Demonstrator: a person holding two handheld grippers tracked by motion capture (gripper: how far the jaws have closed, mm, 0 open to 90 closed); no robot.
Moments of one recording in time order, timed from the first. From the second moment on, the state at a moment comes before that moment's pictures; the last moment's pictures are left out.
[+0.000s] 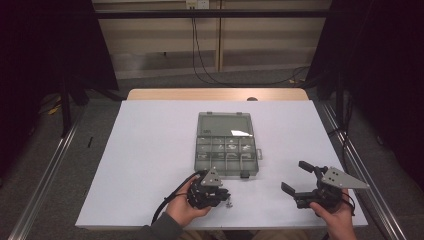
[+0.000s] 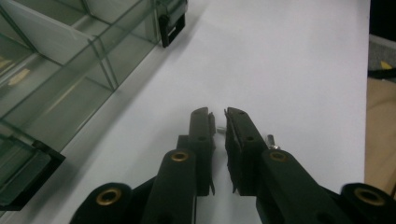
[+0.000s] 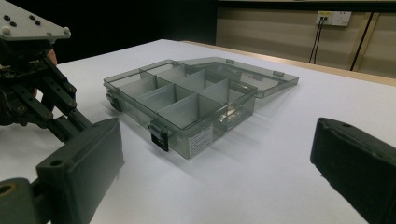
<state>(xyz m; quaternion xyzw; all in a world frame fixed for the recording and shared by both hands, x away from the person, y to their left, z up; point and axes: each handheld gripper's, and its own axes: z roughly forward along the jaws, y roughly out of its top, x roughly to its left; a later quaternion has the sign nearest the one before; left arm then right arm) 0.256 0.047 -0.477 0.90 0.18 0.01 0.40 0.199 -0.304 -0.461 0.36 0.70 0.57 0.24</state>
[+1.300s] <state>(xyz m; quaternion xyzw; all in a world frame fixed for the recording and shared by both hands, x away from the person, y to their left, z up) 0.253 0.045 -0.480 0.89 0.21 0.01 0.40 0.199 -0.303 -0.462 0.36 0.71 0.56 0.24</state>
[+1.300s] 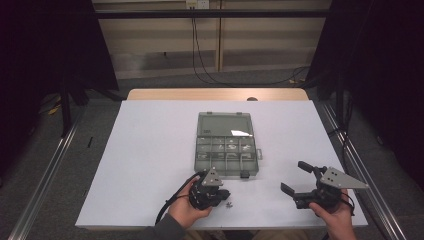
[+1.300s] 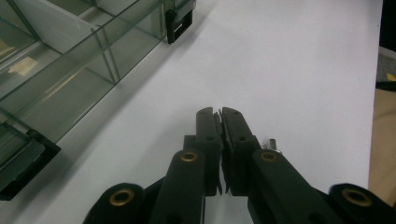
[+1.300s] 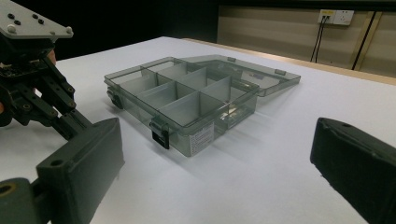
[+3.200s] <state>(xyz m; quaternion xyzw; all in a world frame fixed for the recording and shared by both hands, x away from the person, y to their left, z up) 0.350 0.060 -0.428 0.84 0.33 0.08 0.43 0.199 -0.306 -0.462 0.36 0.70 0.57 0.24</state>
